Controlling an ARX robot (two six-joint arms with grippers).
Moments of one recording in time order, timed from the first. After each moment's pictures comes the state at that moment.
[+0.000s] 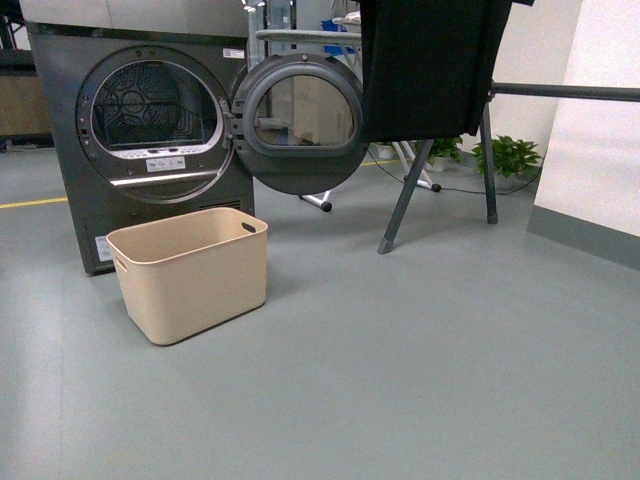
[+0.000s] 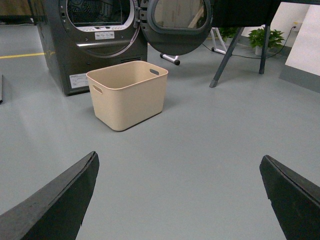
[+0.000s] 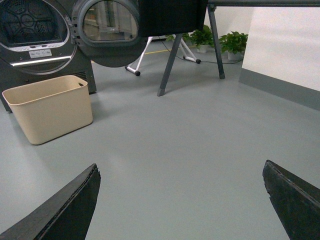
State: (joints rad) left arm 0.00 0.00 0.02 0.00 0.00 0.00; right arm 0.00 0.00 0.01 0.00 0.00 0.00
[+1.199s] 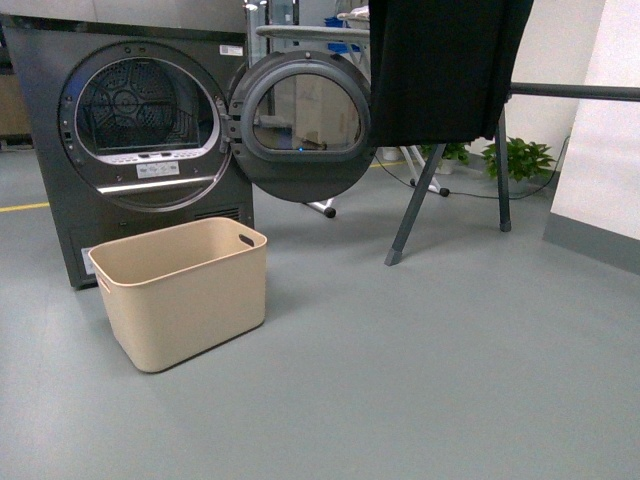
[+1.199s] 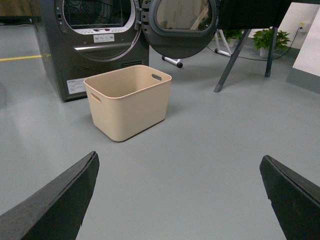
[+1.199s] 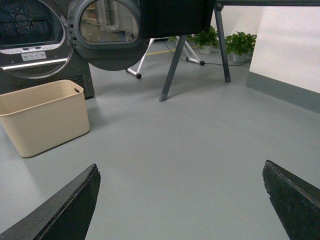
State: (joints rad) left arm 0.00 0.00 0.02 0.00 0.00 0.00; right arm 0.00 0.00 0.01 0.00 -0.01 0.00
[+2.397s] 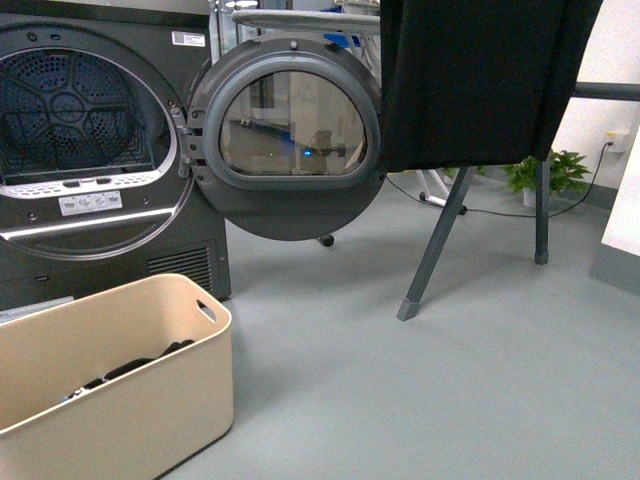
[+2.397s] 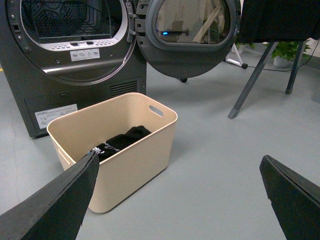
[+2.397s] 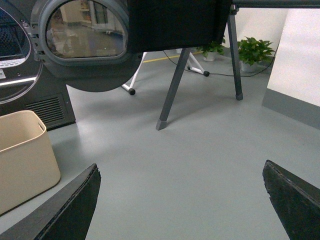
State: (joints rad) left arm 0.00 0.00 0.02 0.00 0.00 0.00; right arm 0.00 0.00 0.01 0.00 0.00 0.00
